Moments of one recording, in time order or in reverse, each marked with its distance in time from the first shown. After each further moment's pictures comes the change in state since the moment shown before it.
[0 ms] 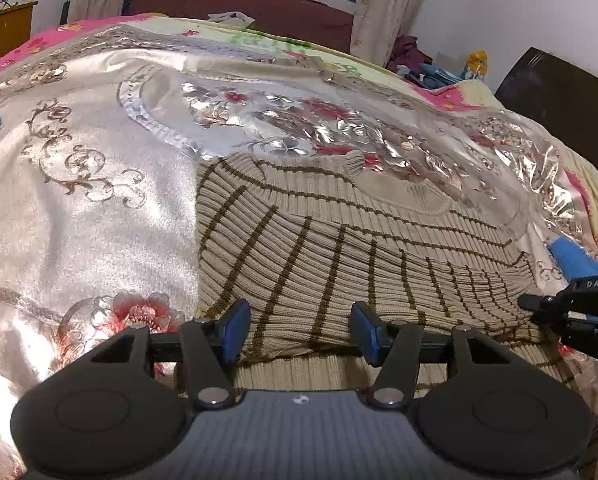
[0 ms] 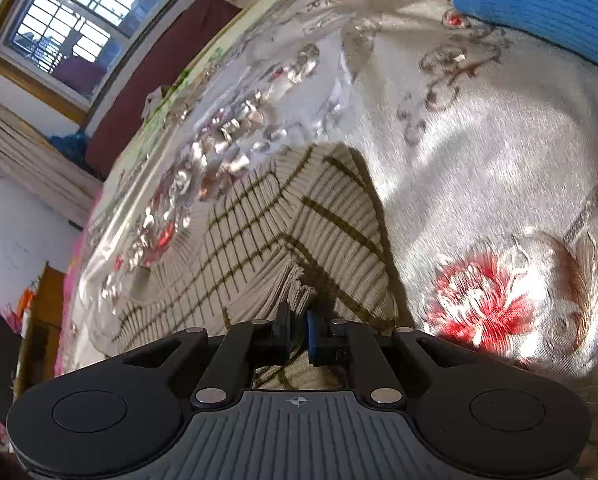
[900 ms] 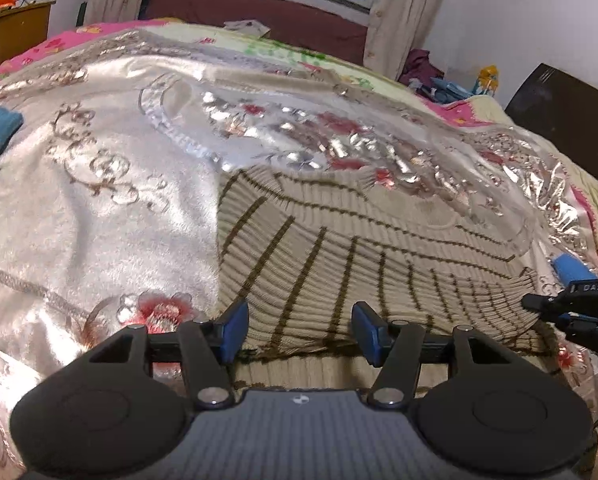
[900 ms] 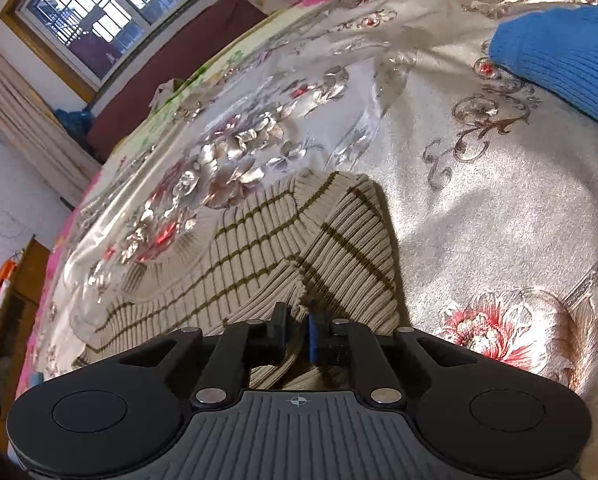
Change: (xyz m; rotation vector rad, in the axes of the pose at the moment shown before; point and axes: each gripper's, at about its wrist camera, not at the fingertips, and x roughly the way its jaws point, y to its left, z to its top) left arm -0.014 0.008 -0.002 -0.033 -0.022 0.027; right arm -0.005 0.013 0.004 -0.137 -0.030 -0.050
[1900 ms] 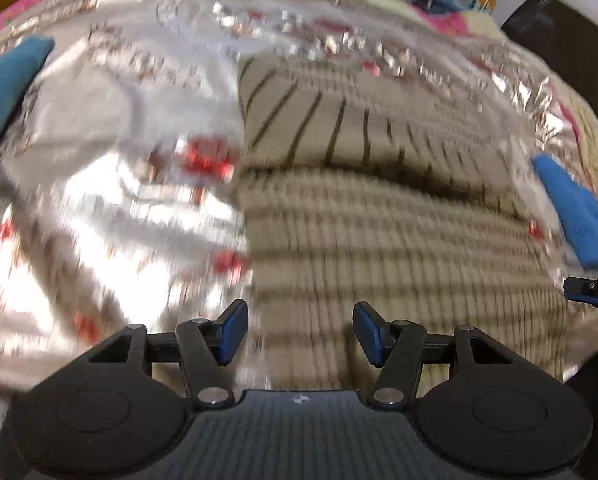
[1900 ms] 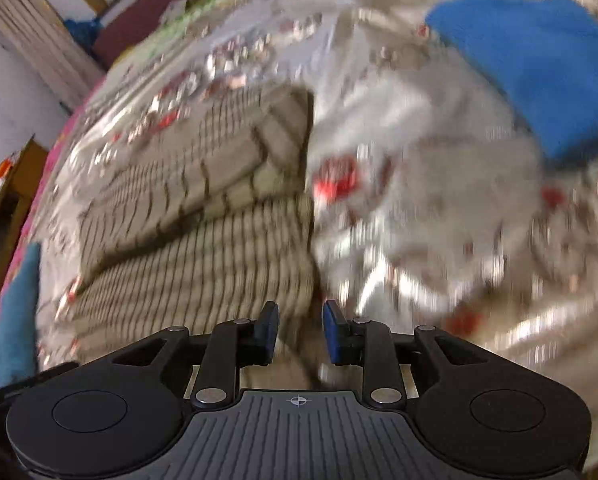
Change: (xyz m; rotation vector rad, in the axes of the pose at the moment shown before) left arm -0.082 0.007 -0.049 0.028 0.327 -0.004; right arm -0.130 -0.039 -0.055 -0.154 0.267 -0.054
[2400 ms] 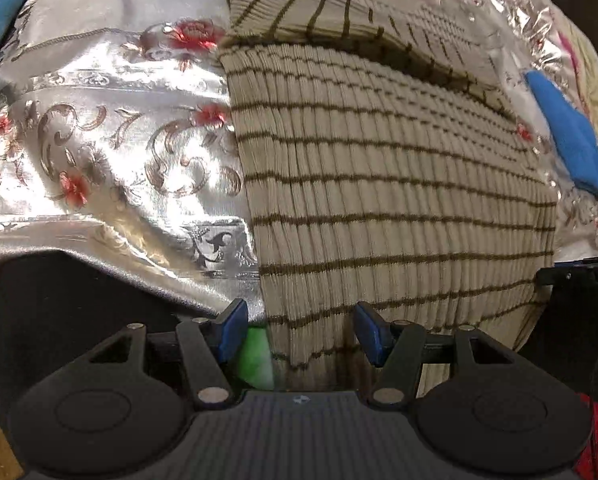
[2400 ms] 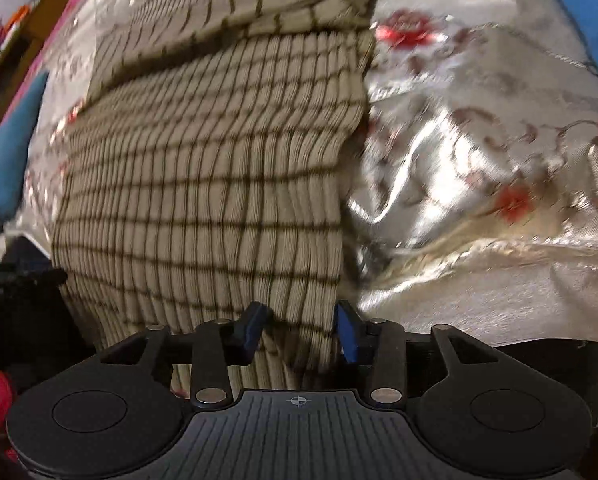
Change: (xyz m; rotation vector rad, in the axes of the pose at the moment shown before) left arm -0.005 -0.015 -0.043 0.019 0.250 -0.005; right arm 0.022 0.023 -0.040 -0.265 0.370 -0.052
